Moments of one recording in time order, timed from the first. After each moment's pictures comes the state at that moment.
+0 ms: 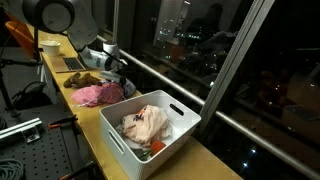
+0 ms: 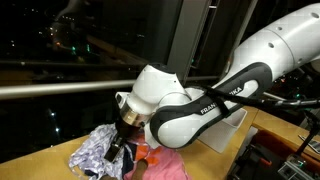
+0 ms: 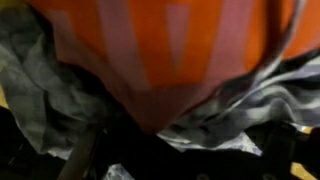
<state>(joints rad) 0.42 1.04 0.16 -1.41 -0.29 2.75 -0.06</state>
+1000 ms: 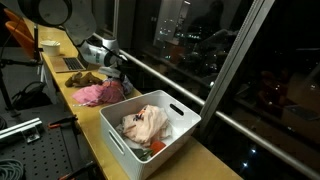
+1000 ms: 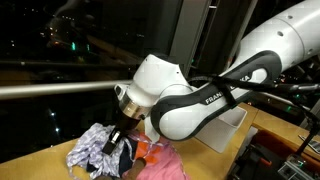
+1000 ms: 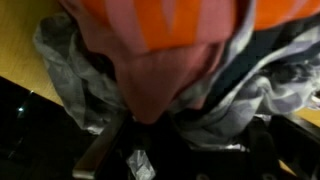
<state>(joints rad) 0.42 0.98 0.16 -1.44 -0.27 2.75 -0.08</state>
